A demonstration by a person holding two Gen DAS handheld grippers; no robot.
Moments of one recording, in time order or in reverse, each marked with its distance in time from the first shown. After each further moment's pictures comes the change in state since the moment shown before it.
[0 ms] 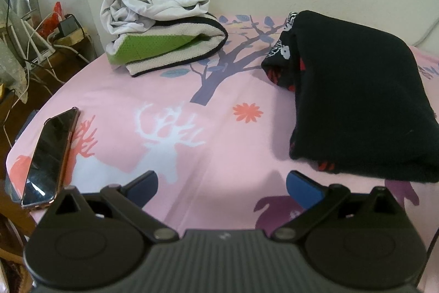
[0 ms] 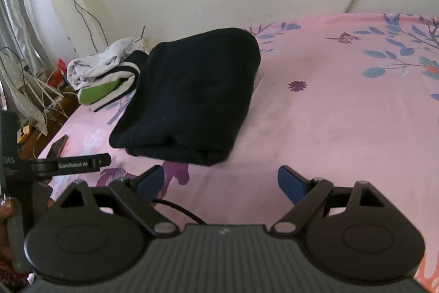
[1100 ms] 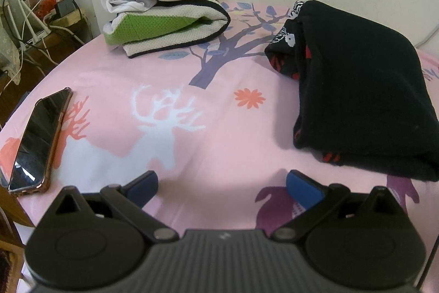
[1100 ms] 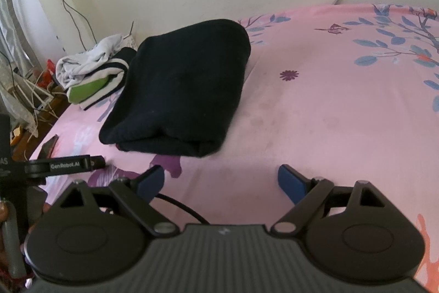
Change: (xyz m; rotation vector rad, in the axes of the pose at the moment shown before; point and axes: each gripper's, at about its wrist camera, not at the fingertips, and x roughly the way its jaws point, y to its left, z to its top) left arm 0.009 0.007 -0.004 -0.047 0.052 -0.038; right arm 0.004 0.002 -0.010 0.020 0.009 -0.044
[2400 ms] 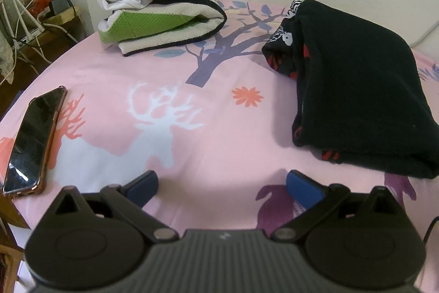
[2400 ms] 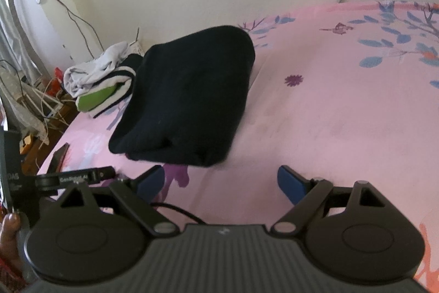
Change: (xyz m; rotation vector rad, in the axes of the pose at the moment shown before) left arm 0.001 0.004 -0.001 -0.002 0.001 -0.033; right arm -0.003 -0.005 0.013 0.028 -0.001 0.050
